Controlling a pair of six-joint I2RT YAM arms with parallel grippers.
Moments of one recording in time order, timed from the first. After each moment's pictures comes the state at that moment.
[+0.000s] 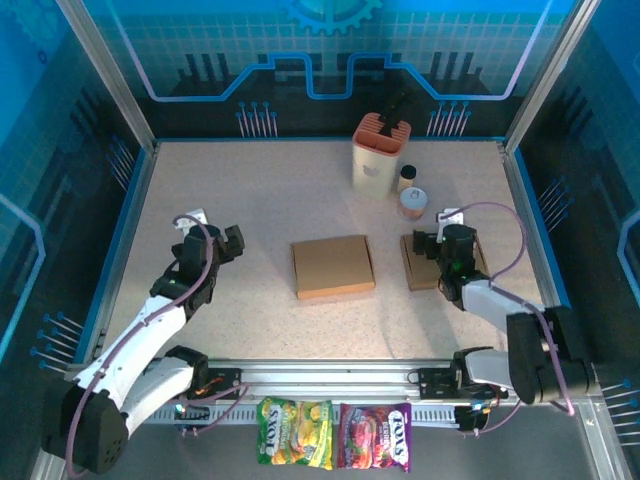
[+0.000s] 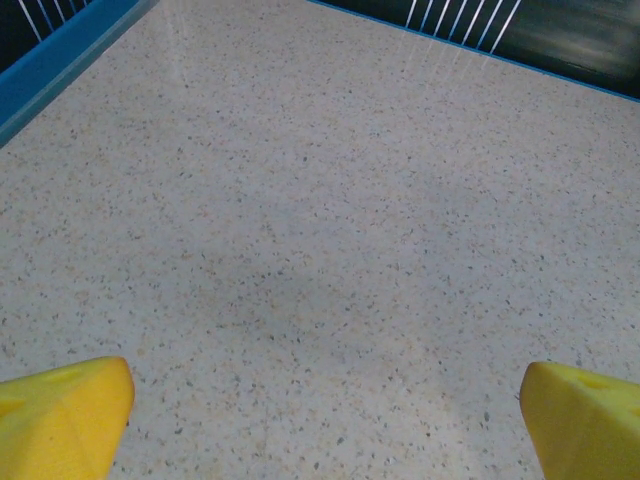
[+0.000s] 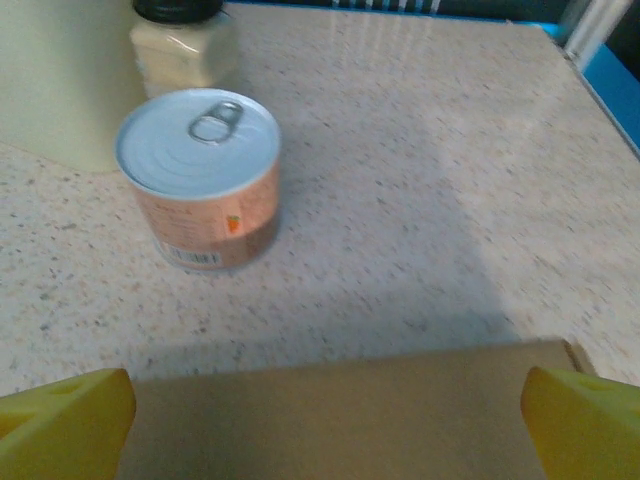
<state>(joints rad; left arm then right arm) -0.25 0.91 0.56 -0.24 -0.44 -0.45 0.14 1.30 0.40 0.41 0.23 0.01</state>
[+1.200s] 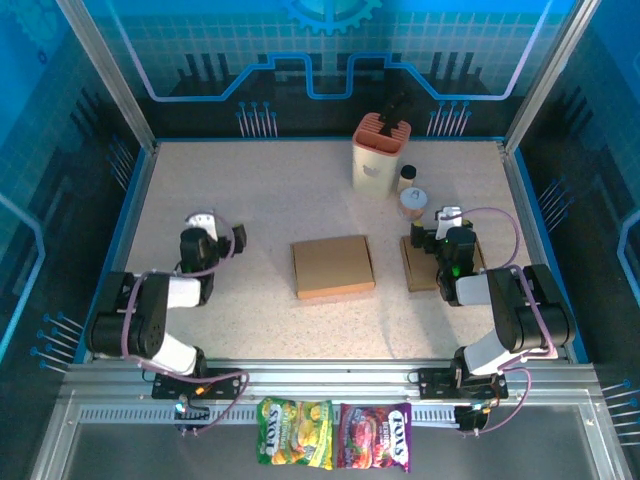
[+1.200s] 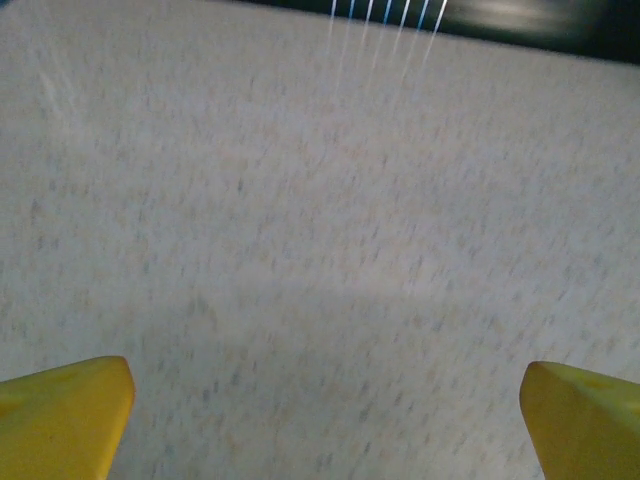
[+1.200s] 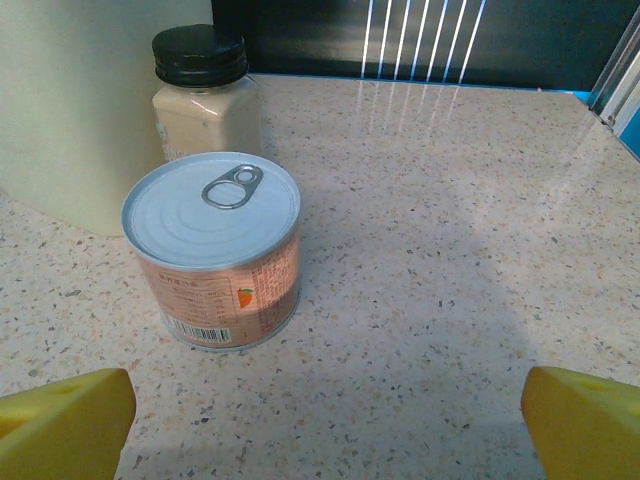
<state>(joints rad) 0.02 1.53 0.32 0.79 -0.03 -0.17 0.08 1.54 0.36 0.85 0.13 -0.03</state>
